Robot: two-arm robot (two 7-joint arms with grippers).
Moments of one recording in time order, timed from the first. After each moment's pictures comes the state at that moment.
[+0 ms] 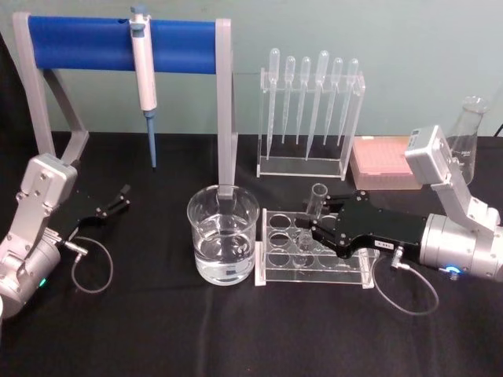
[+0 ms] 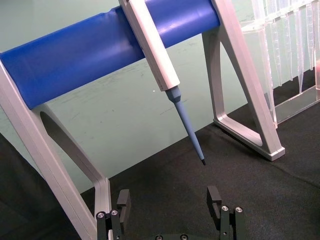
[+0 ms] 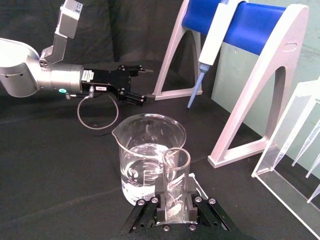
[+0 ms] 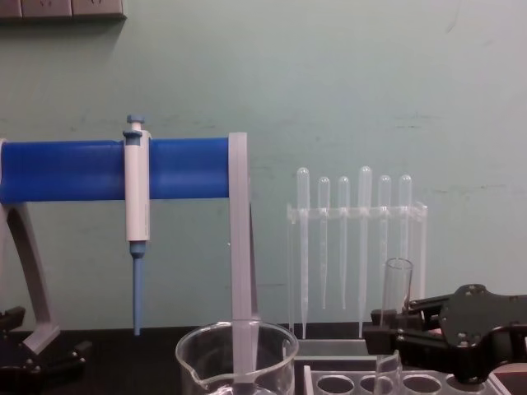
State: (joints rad) left arm -0.20 0.60 0.45 -1.41 -0.25 -0.12 0.03; right arm 0.39 0.65 -0.56 -1.51 0.48 0.03 0.70
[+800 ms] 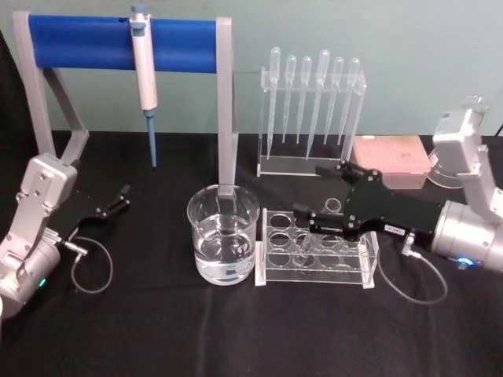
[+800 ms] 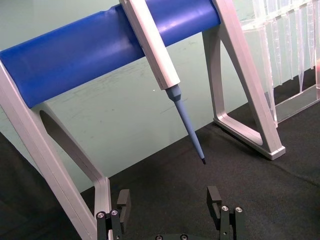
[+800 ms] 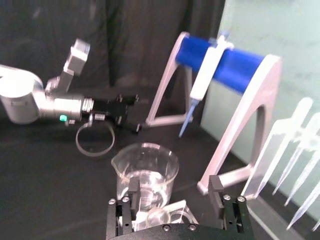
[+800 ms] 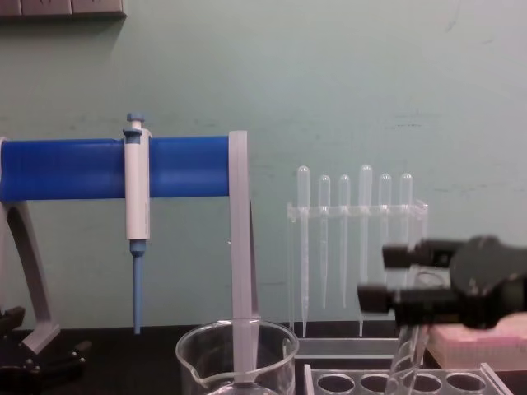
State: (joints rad) left arm -0.20 0.60 0.45 -1.41 -0.25 -0.12 0.03; right arm 0.34 0.67 -0.49 -1.60 0.50 -0.01 0.67
